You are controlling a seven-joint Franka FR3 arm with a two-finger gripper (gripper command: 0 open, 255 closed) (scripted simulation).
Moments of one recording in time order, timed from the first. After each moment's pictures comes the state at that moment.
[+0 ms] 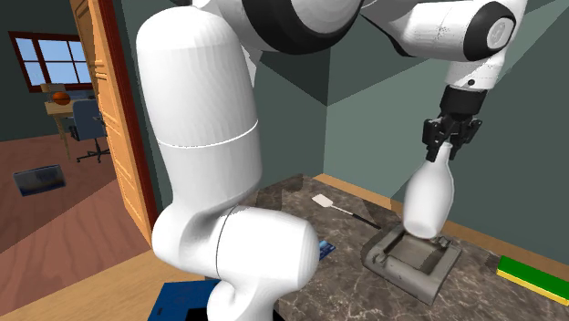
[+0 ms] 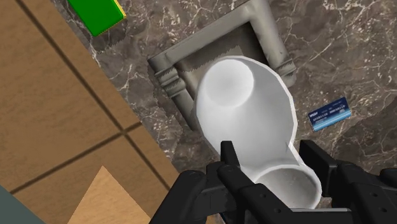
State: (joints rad) arm -0.33 -0.19 -0.79 -1.96 -0.01 1.85 -1.29
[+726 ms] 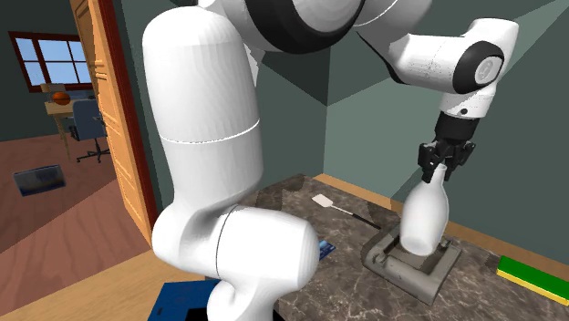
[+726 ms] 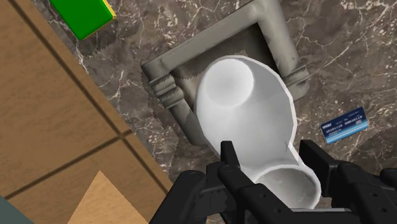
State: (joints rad) arm -0.34 -0.16 -0.81 -2.08 0.01 1.99 -1.32
